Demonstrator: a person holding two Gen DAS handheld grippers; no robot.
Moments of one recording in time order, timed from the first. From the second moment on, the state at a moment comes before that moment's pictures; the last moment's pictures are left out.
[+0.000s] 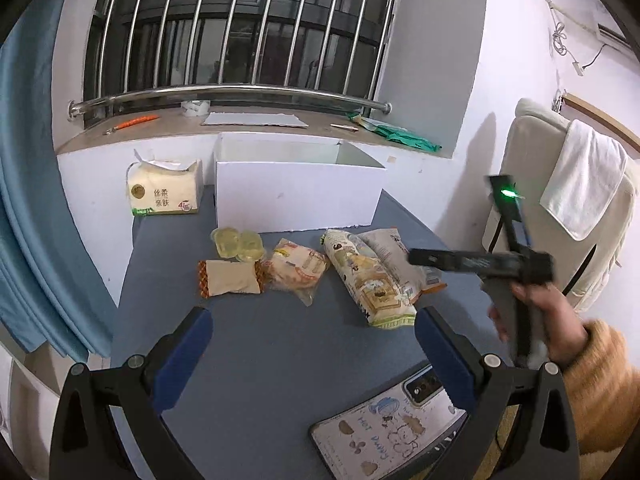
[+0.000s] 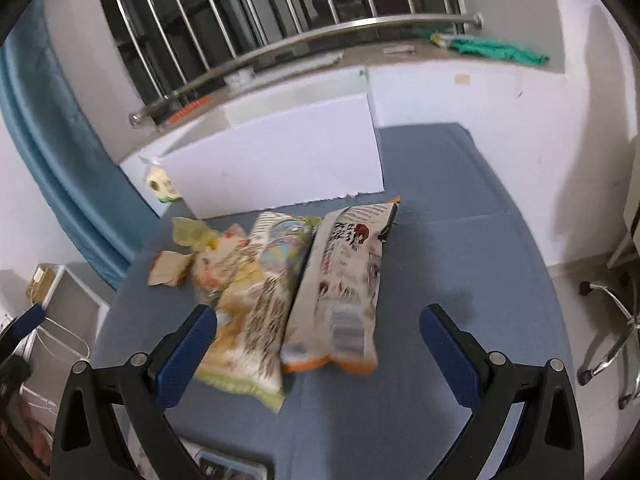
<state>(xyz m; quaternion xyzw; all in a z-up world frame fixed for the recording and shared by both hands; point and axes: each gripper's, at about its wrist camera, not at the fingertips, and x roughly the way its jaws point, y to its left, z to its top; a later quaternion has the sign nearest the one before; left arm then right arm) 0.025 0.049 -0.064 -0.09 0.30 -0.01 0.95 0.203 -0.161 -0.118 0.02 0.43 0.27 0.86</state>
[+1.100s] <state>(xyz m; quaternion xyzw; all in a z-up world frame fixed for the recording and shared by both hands) 0.154 0.107 -0.141 -0.04 0.42 0.04 0.90 0.138 -0.235 -0.094 0.07 0.40 0.29 0.87</state>
